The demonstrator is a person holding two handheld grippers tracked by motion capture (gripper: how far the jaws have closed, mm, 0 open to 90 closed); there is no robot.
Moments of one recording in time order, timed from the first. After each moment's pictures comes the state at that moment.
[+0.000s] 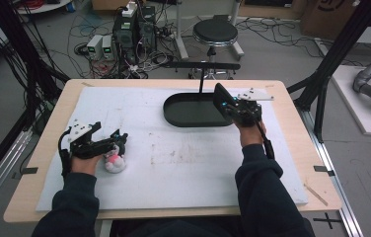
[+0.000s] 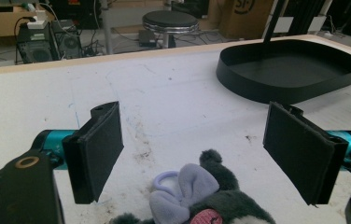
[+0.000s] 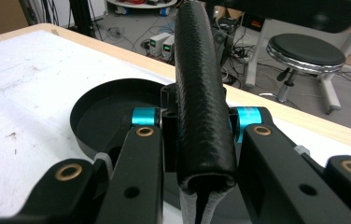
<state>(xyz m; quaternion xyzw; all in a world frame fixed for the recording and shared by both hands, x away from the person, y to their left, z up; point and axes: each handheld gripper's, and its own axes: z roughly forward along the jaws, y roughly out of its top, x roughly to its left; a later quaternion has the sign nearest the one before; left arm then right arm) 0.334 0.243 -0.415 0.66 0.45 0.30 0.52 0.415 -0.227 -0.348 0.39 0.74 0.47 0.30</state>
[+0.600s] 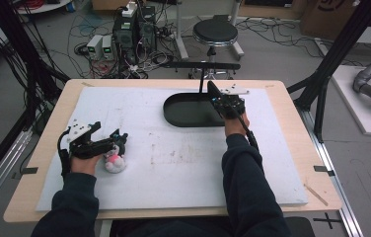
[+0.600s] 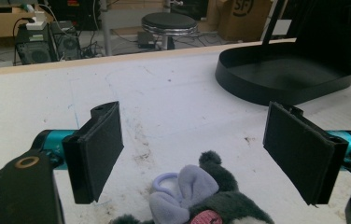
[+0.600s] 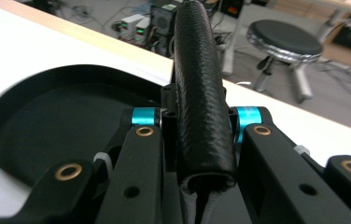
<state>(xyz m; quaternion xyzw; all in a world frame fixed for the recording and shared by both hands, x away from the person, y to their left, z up) 0.334 0.244 -0.415 0.66 0.45 0.30 0.52 0.471 -0.199 -0.386 0.42 0.73 0.41 0.35</state>
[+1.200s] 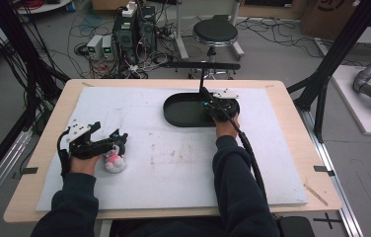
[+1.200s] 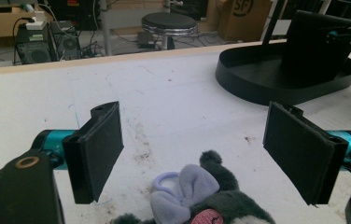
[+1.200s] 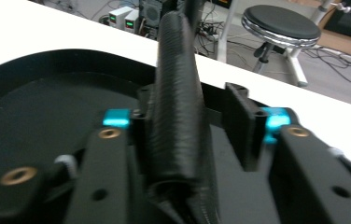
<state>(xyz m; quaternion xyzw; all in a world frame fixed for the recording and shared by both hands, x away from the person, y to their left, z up) 0.333 0.245 -0.415 0.66 0.45 0.30 0.52 0.480 -0.180 -0.414 0.44 0.73 0.40 0.34</state>
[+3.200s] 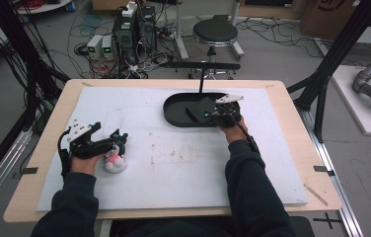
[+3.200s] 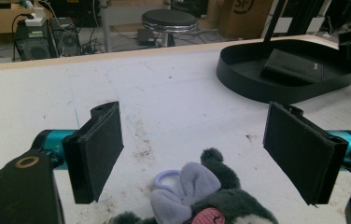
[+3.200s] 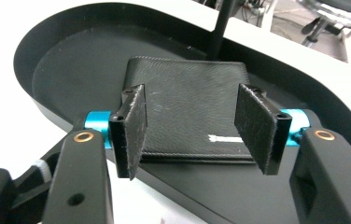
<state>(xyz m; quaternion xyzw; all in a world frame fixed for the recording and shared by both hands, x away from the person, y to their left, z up) 0.335 0.244 -0.416 0.66 0.45 0.29 0.52 0.460 -0.204 -0.406 0.40 0.79 0.39 0.27</state>
